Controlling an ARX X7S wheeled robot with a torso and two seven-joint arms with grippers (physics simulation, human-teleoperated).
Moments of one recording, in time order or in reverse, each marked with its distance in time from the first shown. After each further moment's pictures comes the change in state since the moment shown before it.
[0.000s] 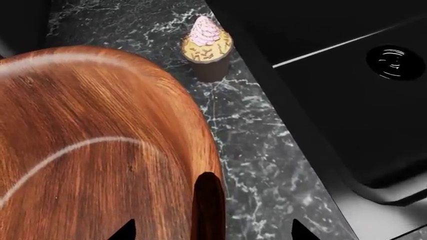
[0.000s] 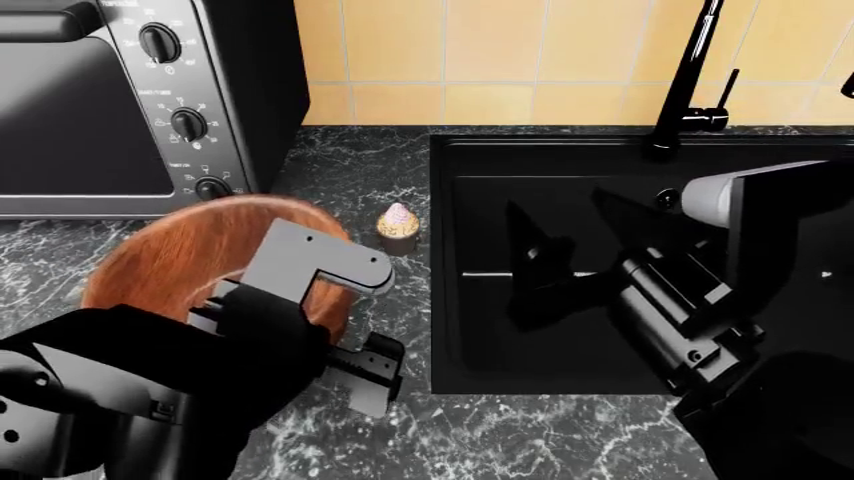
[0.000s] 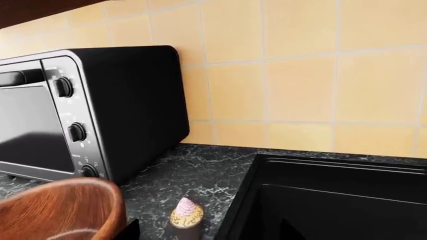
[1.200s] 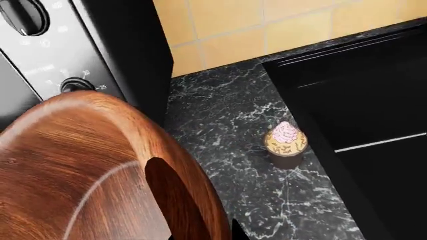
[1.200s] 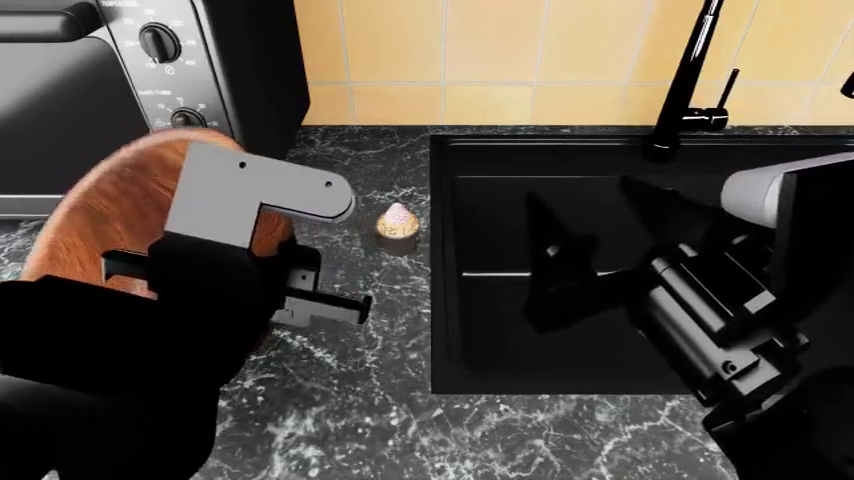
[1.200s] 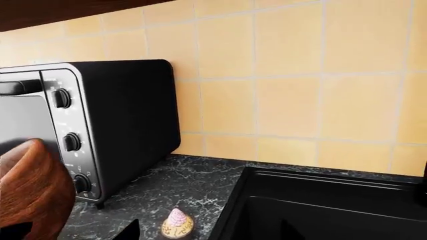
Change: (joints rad) left arm -0.120 -0.032 -0.033 0.124 0.061 0.087 -0.213; right arm 0.036 0.058 0.034 -0.087 -0.004 0.040 0.067
